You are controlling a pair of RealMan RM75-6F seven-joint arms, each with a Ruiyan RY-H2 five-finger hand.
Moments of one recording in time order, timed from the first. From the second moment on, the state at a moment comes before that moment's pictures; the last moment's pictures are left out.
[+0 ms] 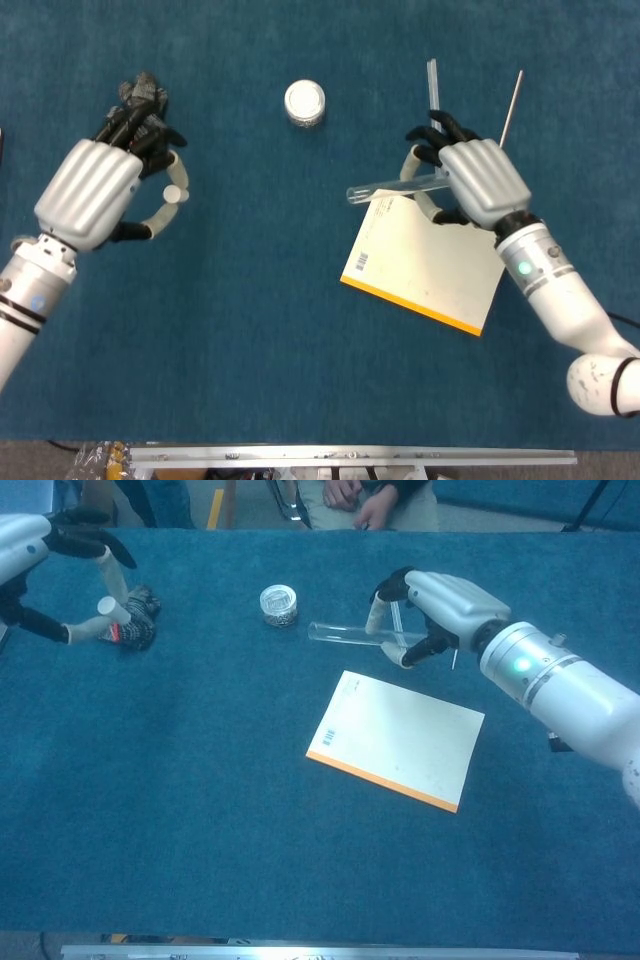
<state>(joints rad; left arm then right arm) -0.52 -1.06 -0.10 -1.85 1.47 1.11 -0.02 0.72 -1.55 0.19 -1.73 -0.95 1.04 -0.38</state>
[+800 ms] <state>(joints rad) -0.59 -0.91 -0.21 -1.97 1.26 0.98 -0.17 0.80 -1.81 0.31 -1.50 -0.98 0.98 -0.16</state>
